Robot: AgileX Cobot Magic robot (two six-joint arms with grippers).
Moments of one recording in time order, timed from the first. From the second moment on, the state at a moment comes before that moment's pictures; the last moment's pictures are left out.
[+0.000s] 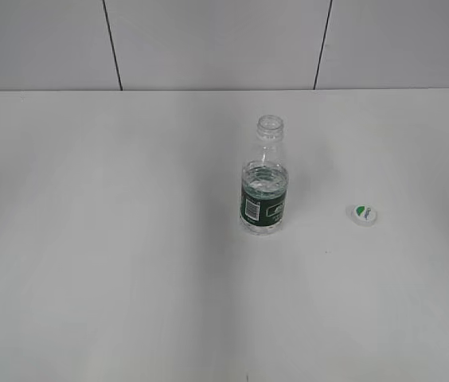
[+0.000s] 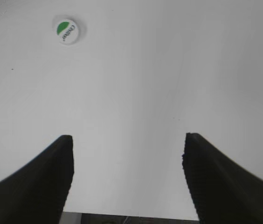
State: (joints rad) left arm -0.15 1.47 -1.19 0.12 1.00 0.04; right arm 0.11 1.35 -1.11 -0.01 1.07 -0.17
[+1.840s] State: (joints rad) left arm -0.09 0.67 -0.72 -0.04 1.16 0.13; right arm 0.05 0.46 -0.72 0.12 1.22 -0.23
